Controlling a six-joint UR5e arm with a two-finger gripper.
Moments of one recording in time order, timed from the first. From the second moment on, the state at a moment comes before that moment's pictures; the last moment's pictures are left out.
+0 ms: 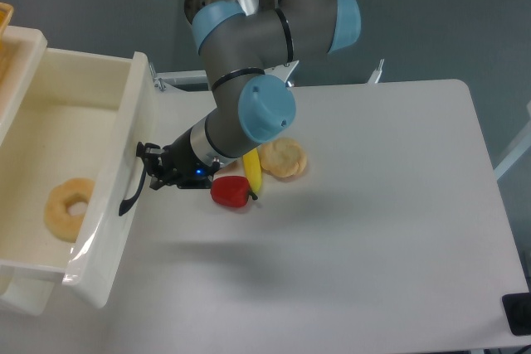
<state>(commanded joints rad) 2.34 -1.89 -1.58 -1.52 0.94 0.56</state>
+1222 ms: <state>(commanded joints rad) 2.31 -1.86 -1.58 -1.53 0.92 0.56</state>
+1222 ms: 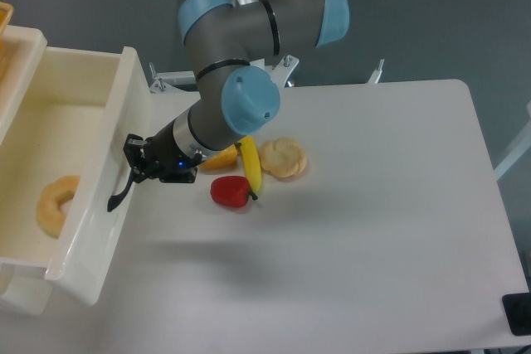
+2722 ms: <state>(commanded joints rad) 2.15 -1.88 -1.58 -1.49 0.92 0.48</state>
